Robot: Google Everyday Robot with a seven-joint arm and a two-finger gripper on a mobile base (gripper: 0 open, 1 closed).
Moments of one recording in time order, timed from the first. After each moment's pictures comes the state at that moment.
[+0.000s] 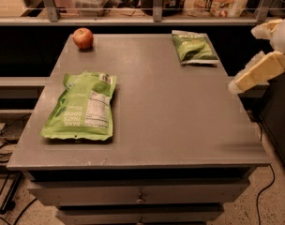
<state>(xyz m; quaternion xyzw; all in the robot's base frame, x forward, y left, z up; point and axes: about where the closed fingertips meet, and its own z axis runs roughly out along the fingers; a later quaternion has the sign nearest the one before) 0.533 -0.219 0.976 -0.50 0.77 0.09 0.38</state>
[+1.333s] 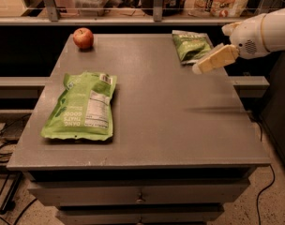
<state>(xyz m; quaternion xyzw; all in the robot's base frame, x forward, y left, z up) 0.635 -0.179 0.945 -0.45 0.76 0.14 0.45</state>
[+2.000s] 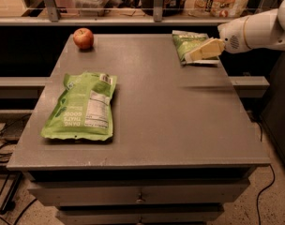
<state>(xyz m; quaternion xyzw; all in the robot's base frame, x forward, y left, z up) 0.713 -0.186 0.924 -0.38 0.78 0.15 0.48</state>
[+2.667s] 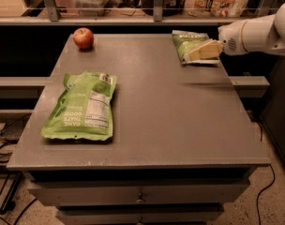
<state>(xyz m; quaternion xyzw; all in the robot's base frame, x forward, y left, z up) 0.726 -0.186 0.916 -0.36 0.78 0.15 0.49</state>
